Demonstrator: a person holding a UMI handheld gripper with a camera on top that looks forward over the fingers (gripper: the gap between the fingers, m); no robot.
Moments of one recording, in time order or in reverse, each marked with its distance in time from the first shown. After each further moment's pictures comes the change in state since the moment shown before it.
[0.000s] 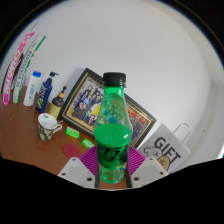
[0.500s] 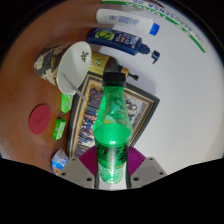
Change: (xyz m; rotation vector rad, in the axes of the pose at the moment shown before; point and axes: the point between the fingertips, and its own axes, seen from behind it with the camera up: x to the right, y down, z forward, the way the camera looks) arm -0.077 -0.083 0.127 0.036 0.237 -1.324
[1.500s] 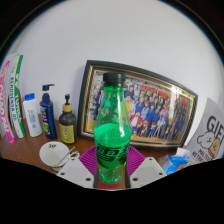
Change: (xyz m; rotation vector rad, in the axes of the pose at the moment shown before) arm -0.075 -0.038 0.008 0.129 -0.541 1.675
